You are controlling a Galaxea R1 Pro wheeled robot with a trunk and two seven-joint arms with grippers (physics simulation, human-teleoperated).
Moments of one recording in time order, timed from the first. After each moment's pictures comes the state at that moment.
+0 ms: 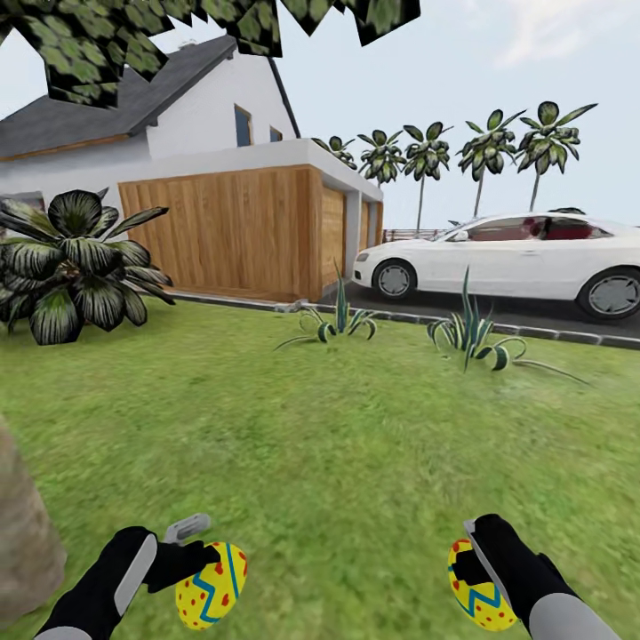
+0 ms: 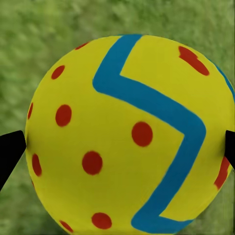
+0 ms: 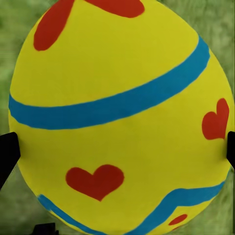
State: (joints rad) left arm -0.45 0.12 0.09 -0.75 0.32 0.85 -0.09; right arm -0.55 -0.14 0.04 -0.59 0.17 0.82 0.05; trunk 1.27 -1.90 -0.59
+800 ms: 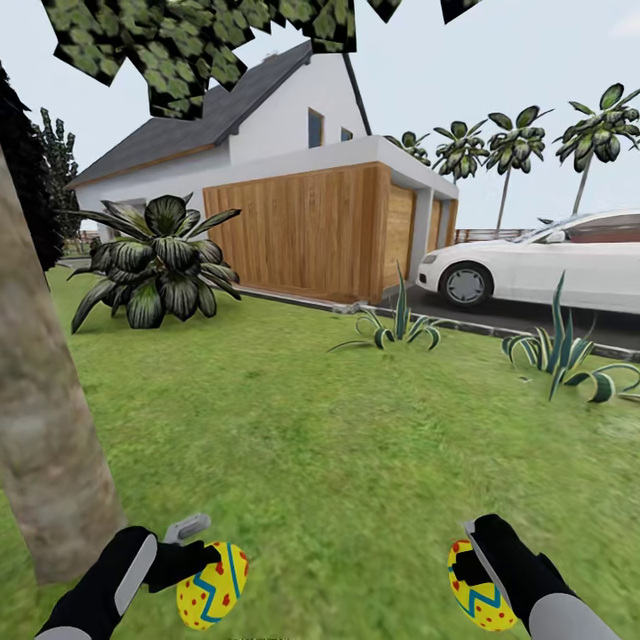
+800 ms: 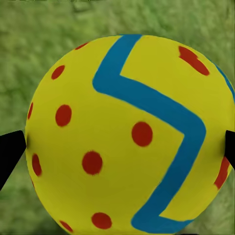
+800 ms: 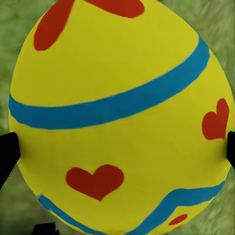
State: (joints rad) left arm -0.45 0.12 0.09 -0.75 0.32 0.85 -0.10; right arm -0.55 -0.14 0.04 -0.58 0.17 0.82 0.05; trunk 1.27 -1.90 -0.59
